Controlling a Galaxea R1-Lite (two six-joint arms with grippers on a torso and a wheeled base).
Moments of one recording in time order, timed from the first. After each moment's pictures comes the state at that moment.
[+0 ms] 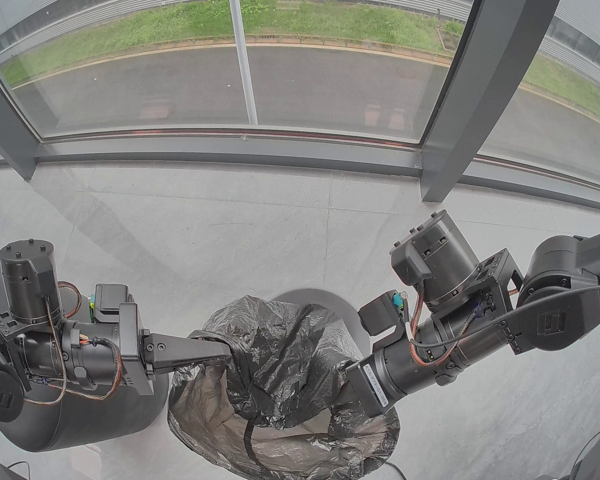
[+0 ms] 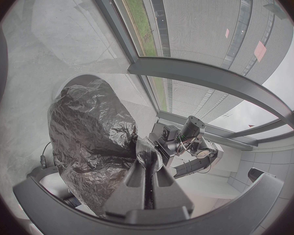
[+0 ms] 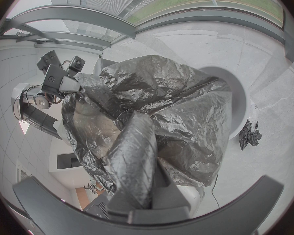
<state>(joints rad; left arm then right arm) -0.36 1.43 -0.46 -0.63 -0.87 -0.99 0.80 1.80 -1.11 0.20 0.41 0.28</state>
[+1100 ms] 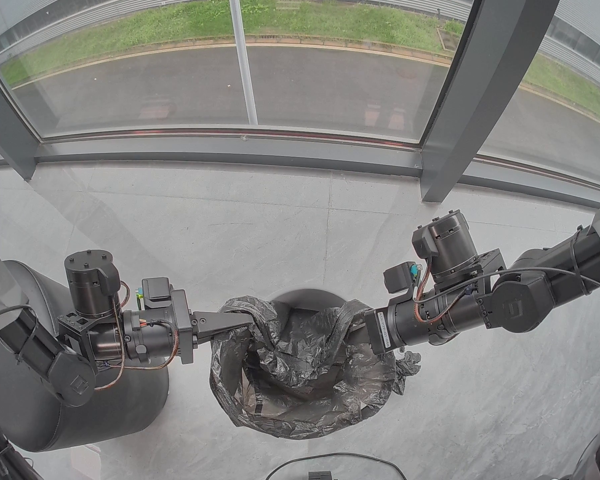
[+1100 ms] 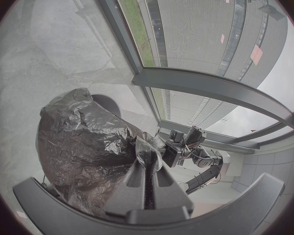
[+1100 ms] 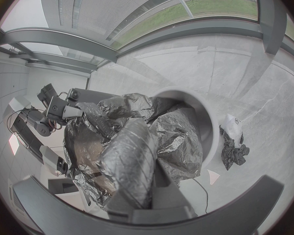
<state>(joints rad) -0.30 1.87 -0.49 -1.13 -0.87 -1.02 0.59 1.94 -1.04 -0.13 0.40 0.28</state>
